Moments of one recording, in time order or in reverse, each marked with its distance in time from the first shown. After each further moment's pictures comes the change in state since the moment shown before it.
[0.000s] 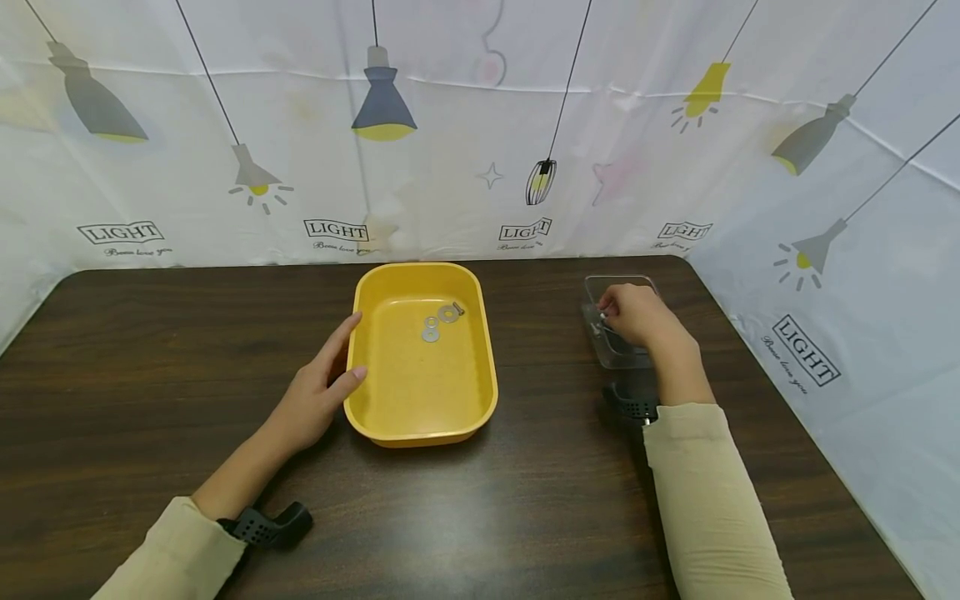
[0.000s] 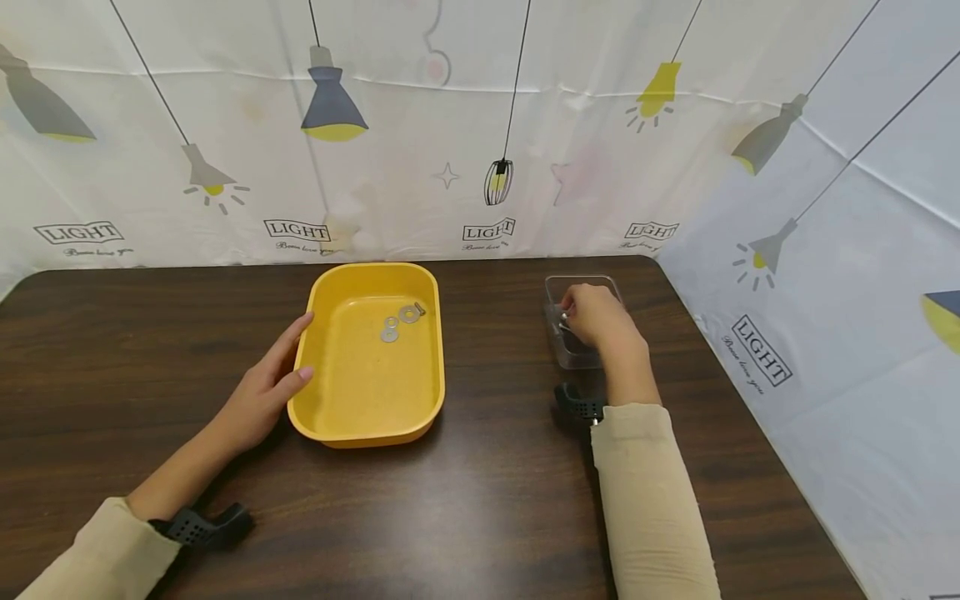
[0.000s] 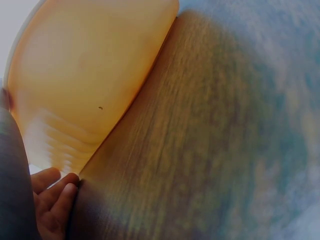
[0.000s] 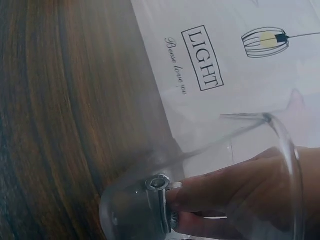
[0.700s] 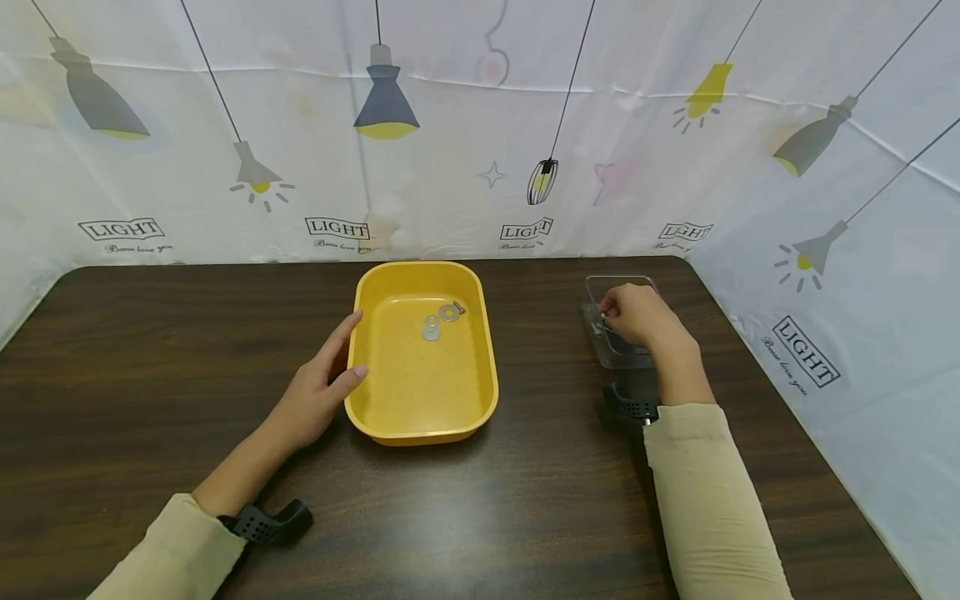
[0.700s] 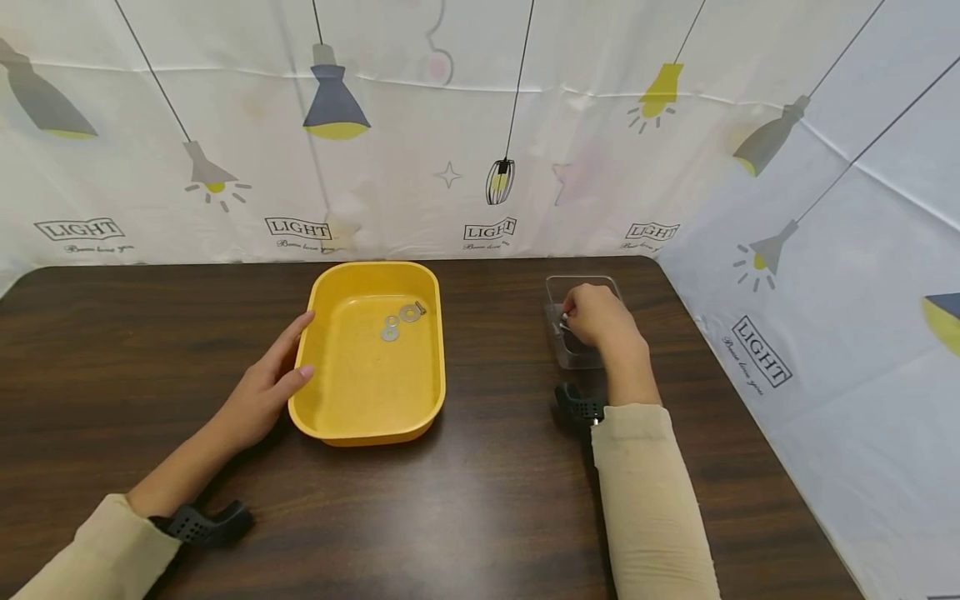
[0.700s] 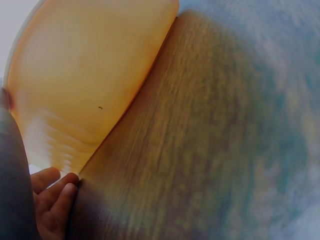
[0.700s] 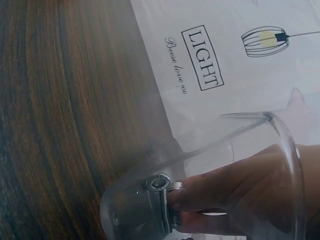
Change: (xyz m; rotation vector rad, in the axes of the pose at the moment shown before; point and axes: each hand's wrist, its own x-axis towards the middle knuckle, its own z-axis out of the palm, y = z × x) left_hand 0.000 0.000 0.000 -0.005 -0.001 0.009; right_hand -0.002 -0.002 -0.002 0.001 -0.017 0.027
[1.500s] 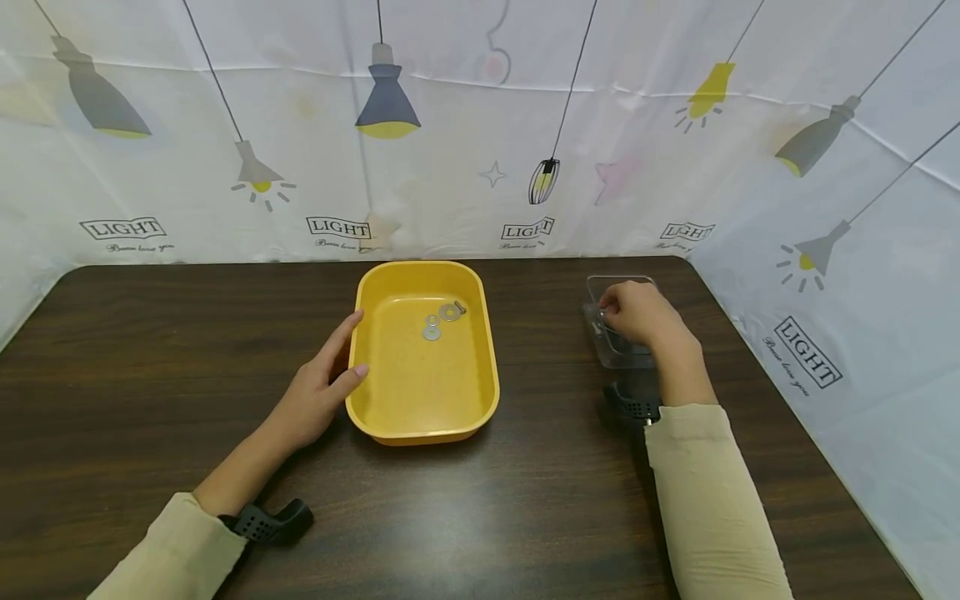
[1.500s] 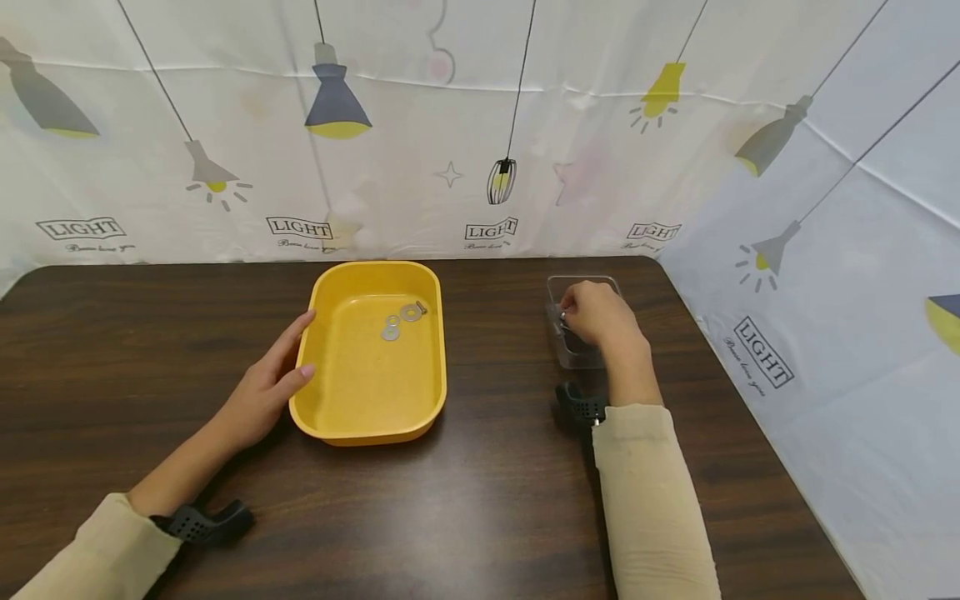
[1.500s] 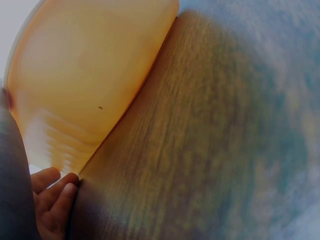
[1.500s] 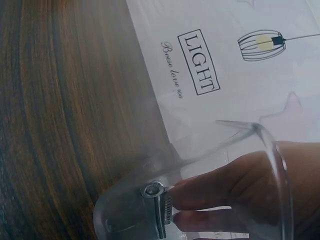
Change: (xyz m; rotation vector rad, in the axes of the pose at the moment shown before) left_hand 0.000 -0.003 0.000 -0.005 0.001 0.018; right_hand 0.001 0.000 -0.003 -0.008 0.022 -0.043
